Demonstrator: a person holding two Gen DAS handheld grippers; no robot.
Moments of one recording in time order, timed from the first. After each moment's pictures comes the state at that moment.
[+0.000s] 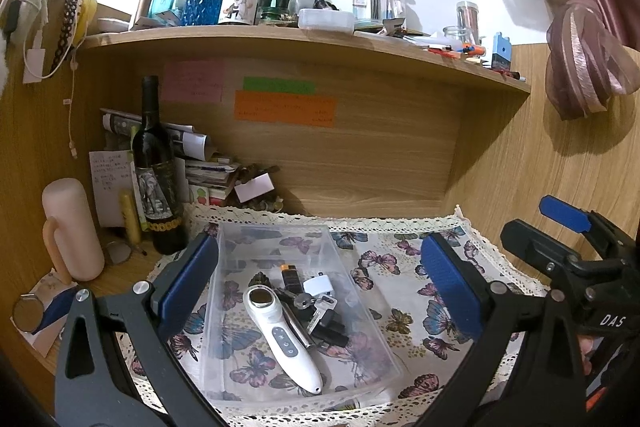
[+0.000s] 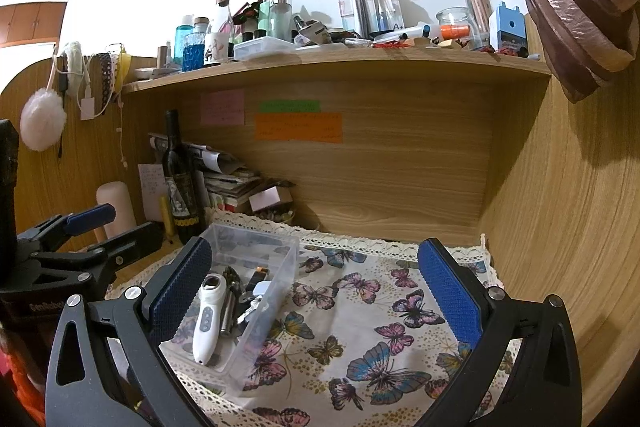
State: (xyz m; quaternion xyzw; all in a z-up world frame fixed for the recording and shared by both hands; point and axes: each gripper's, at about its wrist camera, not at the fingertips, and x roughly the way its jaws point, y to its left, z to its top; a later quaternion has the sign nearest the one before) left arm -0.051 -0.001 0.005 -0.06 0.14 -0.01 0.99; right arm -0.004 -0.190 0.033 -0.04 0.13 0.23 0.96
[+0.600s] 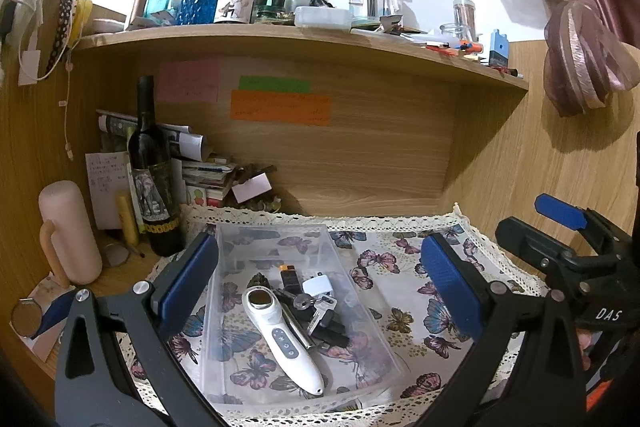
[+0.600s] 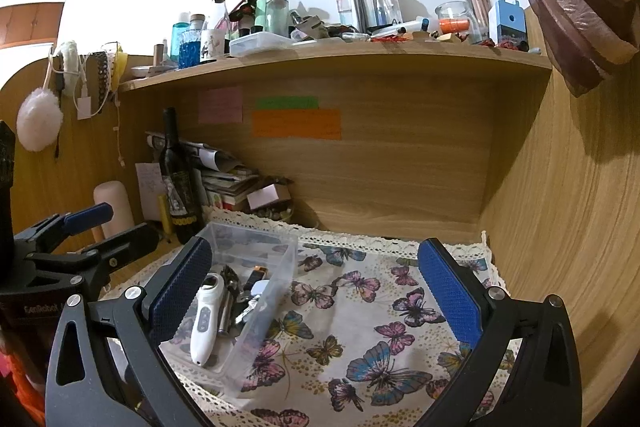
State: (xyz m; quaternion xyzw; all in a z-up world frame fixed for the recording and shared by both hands) left arm -0.048 0.000 0.003 -0.05 0.14 -0.02 0.99; right arm 0.003 -0.190 0.032 -0.04 0.14 0.22 0.96
